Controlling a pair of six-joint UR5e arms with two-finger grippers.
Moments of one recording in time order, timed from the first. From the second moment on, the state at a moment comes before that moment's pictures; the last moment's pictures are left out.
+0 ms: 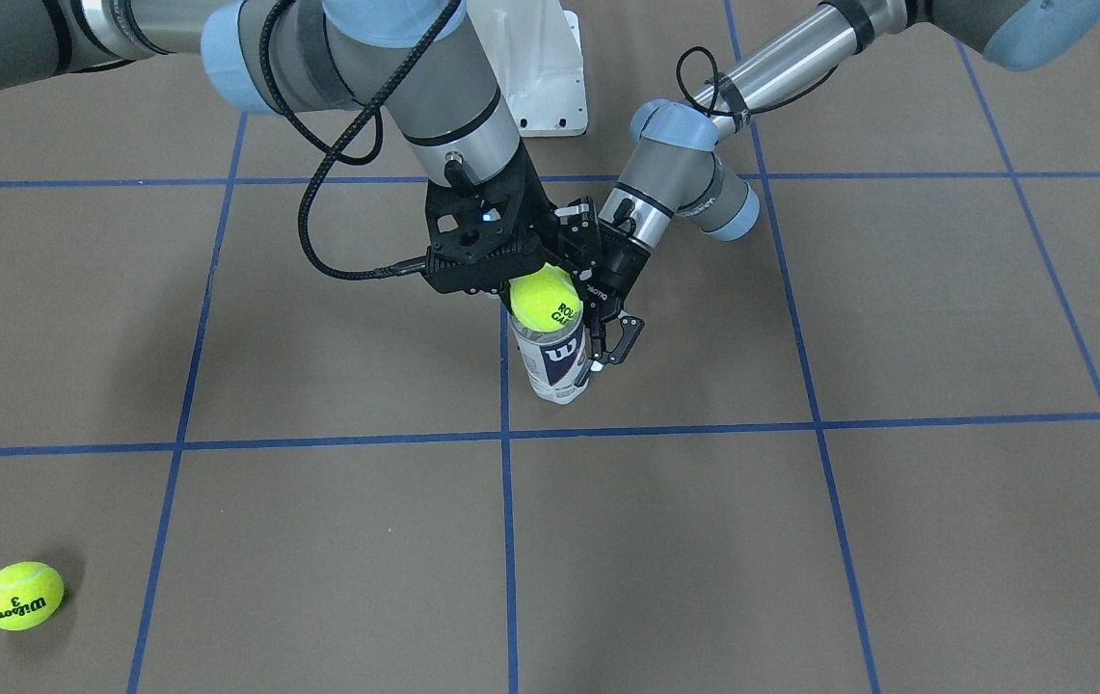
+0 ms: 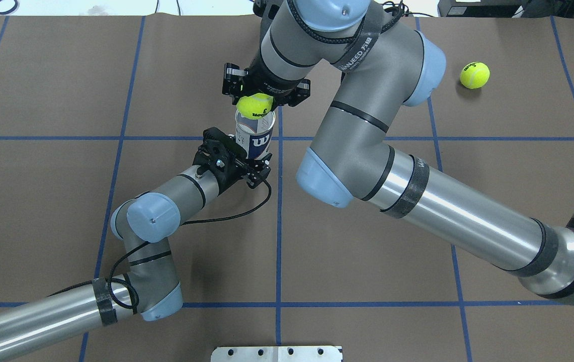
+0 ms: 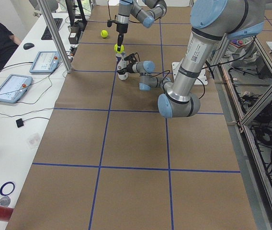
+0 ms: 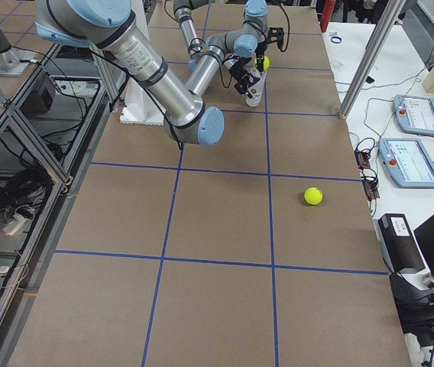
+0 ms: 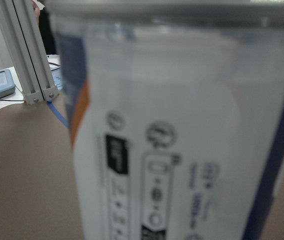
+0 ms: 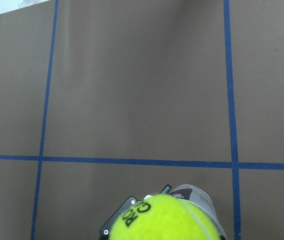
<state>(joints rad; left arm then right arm) -0.41 -2.17 -1.29 -2.82 -1.20 -0.53 0.69 -0.64 1.57 -1.42 1.99 1.24</state>
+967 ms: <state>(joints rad) -0.41 -2.17 -1.29 -2.82 -1.20 -0.53 0.68 -0.65 1.61 -1.47 1.97 1.24</state>
